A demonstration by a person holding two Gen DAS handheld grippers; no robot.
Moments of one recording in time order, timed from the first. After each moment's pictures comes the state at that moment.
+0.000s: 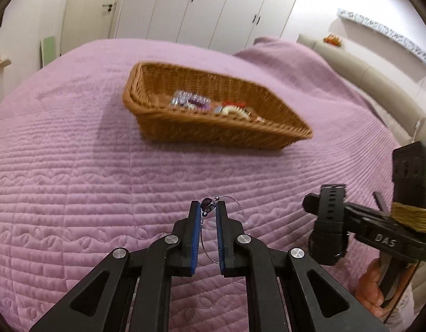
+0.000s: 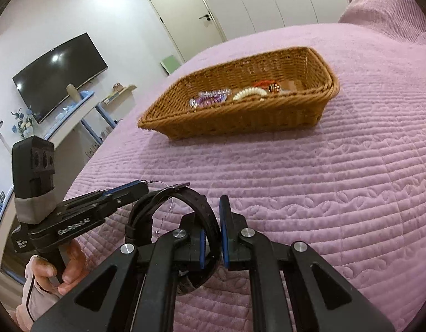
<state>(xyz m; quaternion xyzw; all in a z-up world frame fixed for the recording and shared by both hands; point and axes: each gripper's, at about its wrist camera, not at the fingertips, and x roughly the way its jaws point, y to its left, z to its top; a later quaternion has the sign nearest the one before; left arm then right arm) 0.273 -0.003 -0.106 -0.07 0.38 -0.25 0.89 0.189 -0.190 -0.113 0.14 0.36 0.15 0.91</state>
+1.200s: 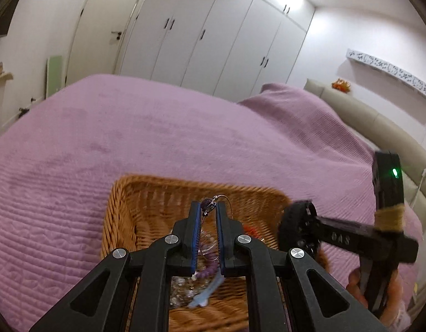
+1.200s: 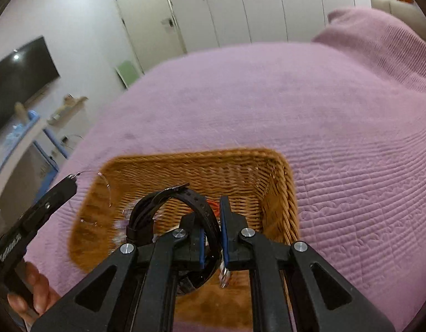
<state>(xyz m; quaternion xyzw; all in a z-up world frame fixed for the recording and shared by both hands) 0.426 -0.033 -0.045 -0.12 0.30 -0.23 0.92 0.387 -0.231 -0.047 0.10 0.40 0.03 0.91</state>
